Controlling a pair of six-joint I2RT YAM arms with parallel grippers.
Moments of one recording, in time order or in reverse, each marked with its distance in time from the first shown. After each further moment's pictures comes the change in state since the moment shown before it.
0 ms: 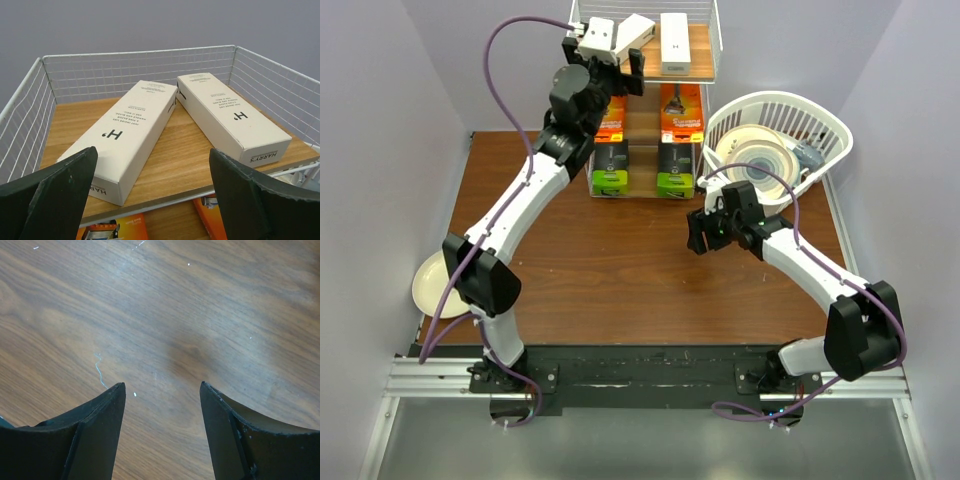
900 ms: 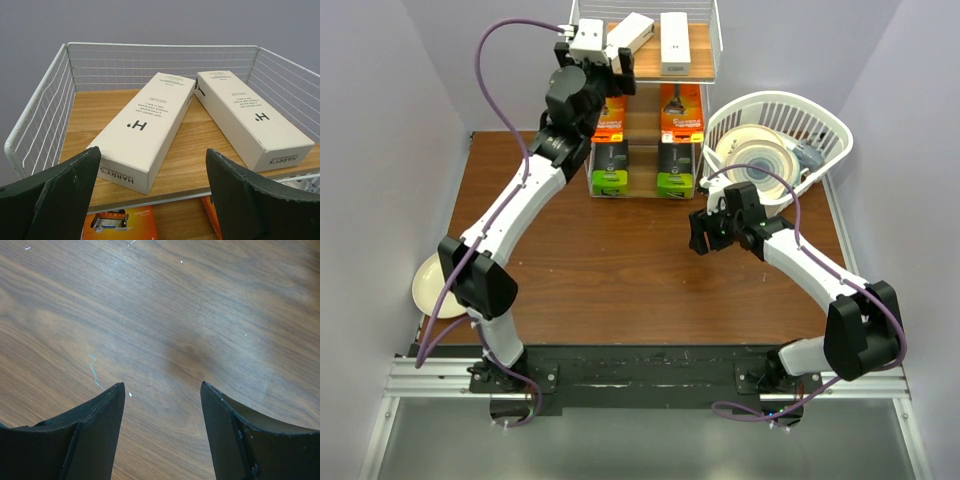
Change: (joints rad) left arm -0.003 -0.022 -0.034 -0.017 -0.082 -0.040; right arm -0.017 0.000 -0.016 0.013 0.001 0.001
